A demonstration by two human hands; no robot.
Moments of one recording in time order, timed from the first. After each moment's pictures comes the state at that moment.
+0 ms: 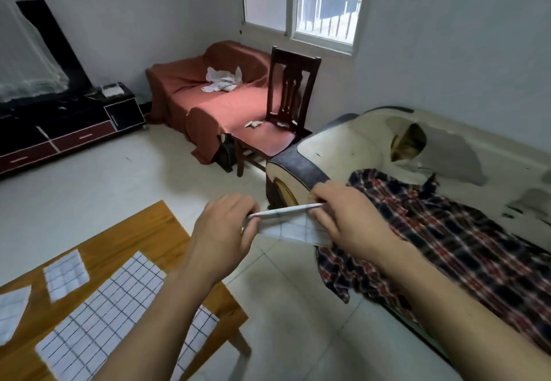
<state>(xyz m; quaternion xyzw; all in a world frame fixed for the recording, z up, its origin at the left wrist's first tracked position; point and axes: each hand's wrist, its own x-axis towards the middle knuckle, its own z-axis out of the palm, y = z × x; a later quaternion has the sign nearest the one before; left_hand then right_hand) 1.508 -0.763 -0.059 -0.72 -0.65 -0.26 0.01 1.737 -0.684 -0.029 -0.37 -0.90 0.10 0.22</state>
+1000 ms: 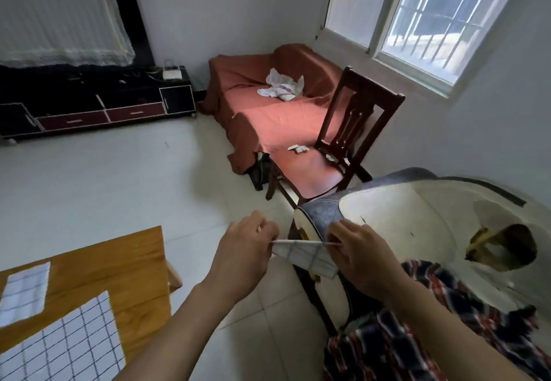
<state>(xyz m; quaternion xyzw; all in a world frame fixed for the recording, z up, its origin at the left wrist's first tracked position) 1.443 -0.432 -0.121 -0.62 -0.74 -0.25 0.04 1.645 -0.304 -0.090 -0.29 -0.95 0.10 0.11</state>
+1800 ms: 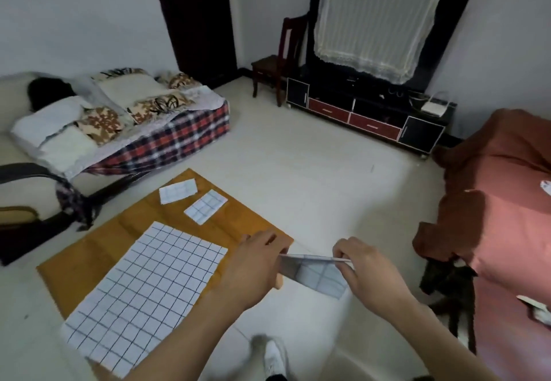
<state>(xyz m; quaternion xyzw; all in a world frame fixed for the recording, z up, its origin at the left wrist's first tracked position) 1.286 -0.413 -0.140 -0.19 -0.97 -0.16 0.05 1.278 -0.165 -0.134 0.17 -0.97 0.19 -0.02</state>
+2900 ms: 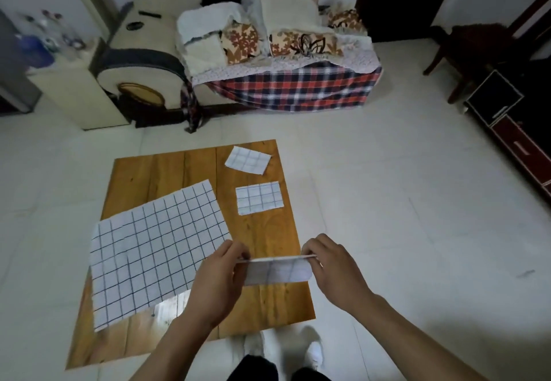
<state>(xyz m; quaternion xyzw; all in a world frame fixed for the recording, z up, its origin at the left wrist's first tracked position) 1.081 -0.467 -0.244 0.31 -0.89 -0.30 0.12 0.882 -0.314 -0.251 0.50 -0.82 0.20 -0.21</state>
